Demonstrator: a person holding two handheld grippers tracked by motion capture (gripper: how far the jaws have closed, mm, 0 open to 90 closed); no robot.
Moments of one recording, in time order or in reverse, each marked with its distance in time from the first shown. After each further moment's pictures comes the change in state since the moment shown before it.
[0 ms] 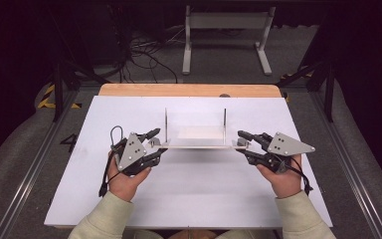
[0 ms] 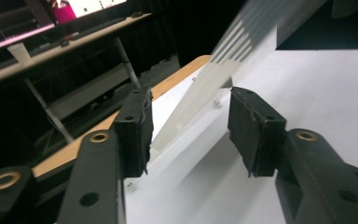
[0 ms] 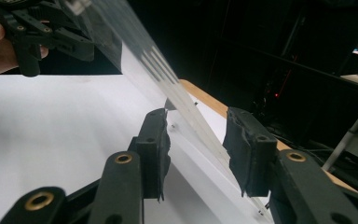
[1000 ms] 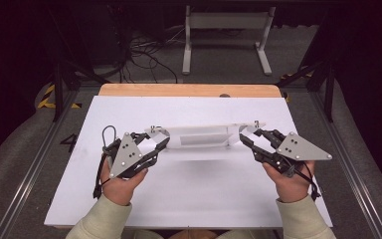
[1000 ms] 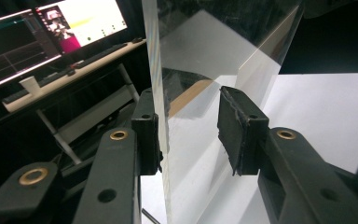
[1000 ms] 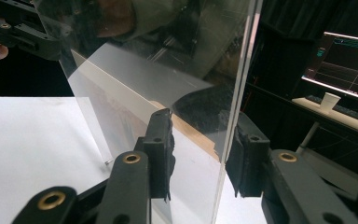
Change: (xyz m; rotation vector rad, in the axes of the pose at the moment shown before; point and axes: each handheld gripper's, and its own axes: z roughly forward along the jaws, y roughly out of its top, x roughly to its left) left arm -0.009 0.044 -0.031 -0.064 -0.015 0.050; right arm 0.016 0.043 -0.024 -0.052 -0.140 -0.068
